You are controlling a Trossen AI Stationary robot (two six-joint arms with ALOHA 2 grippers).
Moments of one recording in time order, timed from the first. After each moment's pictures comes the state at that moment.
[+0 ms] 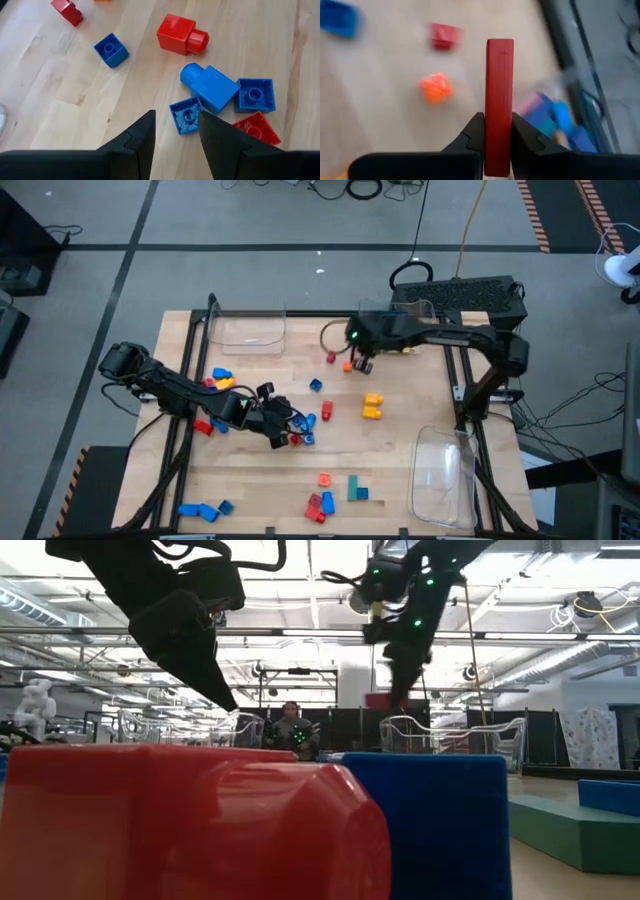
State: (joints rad) left arm -0.31 1.49 0.83 -0.33 -0.45 -0.41; right arm -0.35 1.66 1.31 -0.80 0.30 -0.02
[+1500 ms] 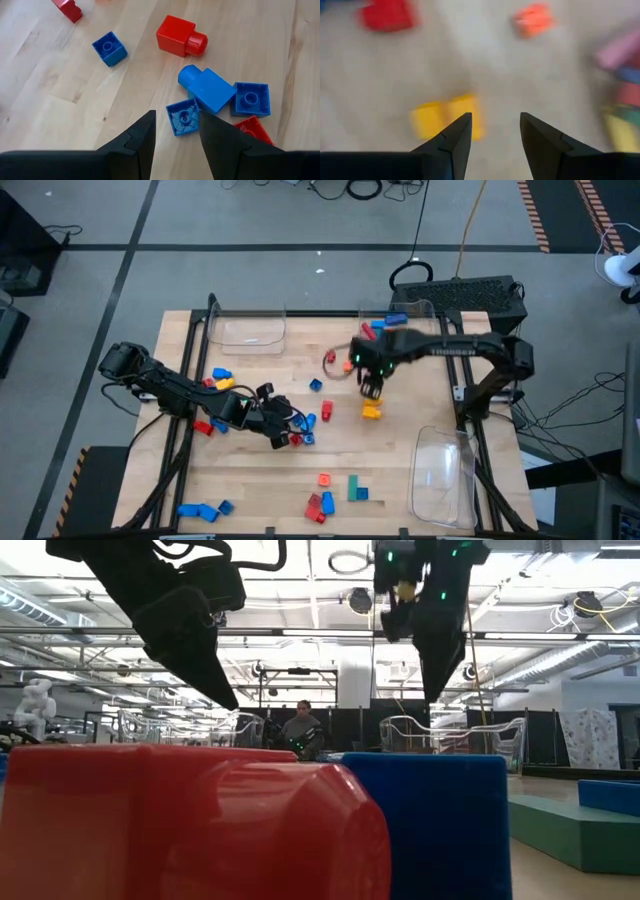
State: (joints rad) left arm -0.31 1.49 0.83 -0.32 -0.44 -0.46; right arm -0.18 1.62 1.31 -1.04 0.02 0.24
